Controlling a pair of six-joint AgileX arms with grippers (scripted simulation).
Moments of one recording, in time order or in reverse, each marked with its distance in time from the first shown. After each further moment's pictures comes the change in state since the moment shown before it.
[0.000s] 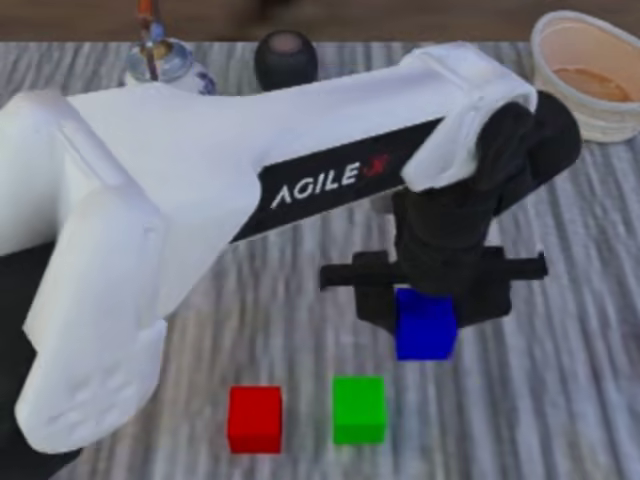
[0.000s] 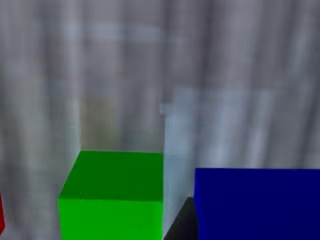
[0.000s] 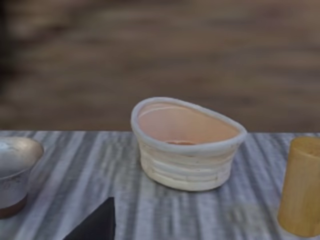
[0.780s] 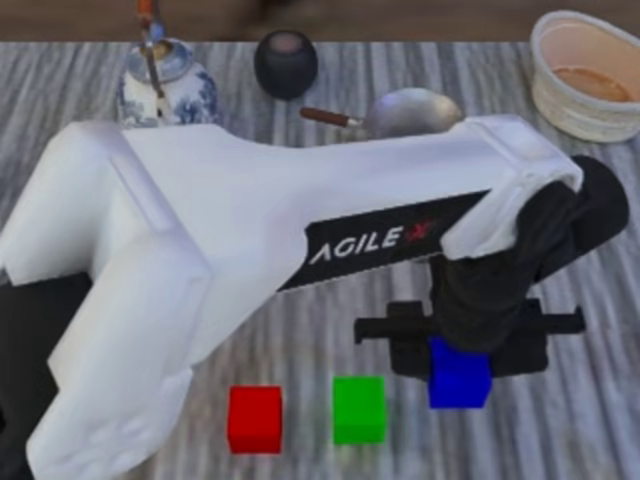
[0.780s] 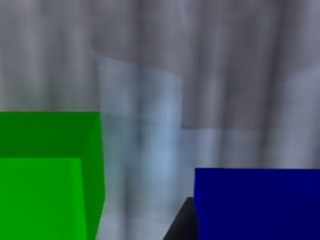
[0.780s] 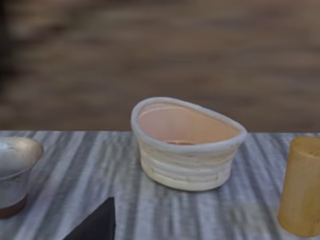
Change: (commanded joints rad) left arm -0.092 0.007 -0.086 0.110 -0.003 -0.070; right arm 0.000 0.000 0.000 0.000 0.000 0.000
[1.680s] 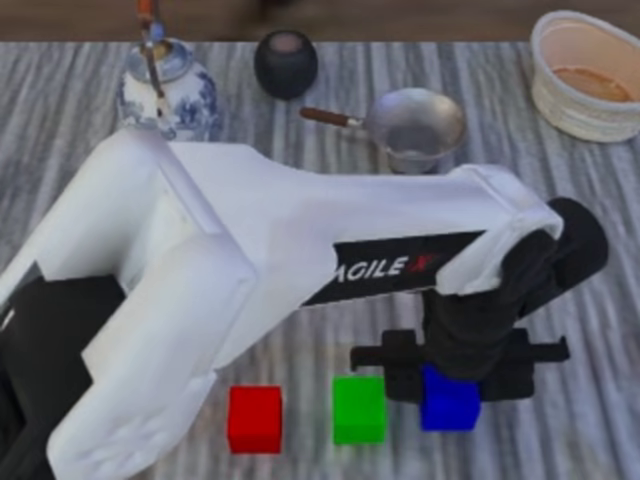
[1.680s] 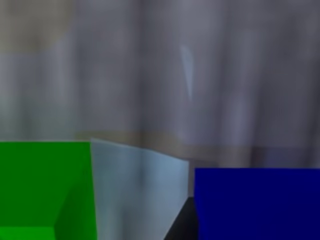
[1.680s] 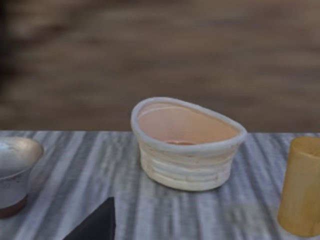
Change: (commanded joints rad) left arm -0.007 0.026 -0.108 0.130 0.001 -0.001; right arm 0.000 0.000 0.000 0.000 0.000 0.000
